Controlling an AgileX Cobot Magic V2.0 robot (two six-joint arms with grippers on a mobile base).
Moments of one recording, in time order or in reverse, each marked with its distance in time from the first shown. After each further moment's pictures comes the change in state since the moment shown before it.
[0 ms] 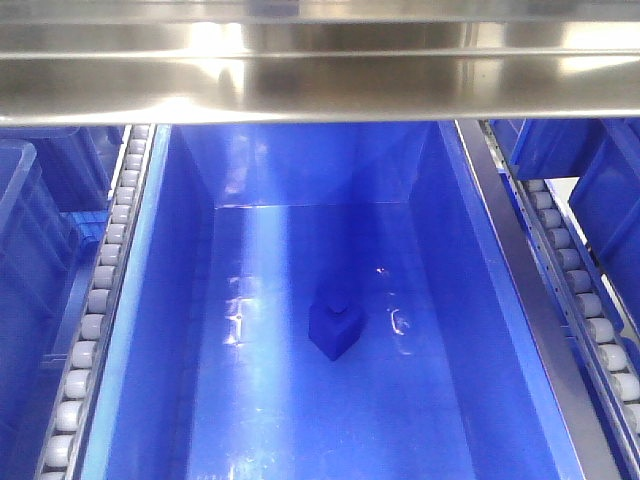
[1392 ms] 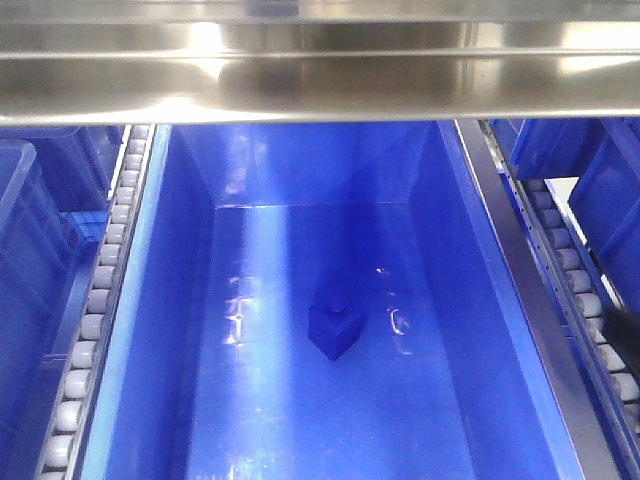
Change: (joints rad) left arm 0.000 0.000 0.000 0.000 0.000 0.000; right arm 0.000 0.417 -0.068 0.130 -0.181 0.003
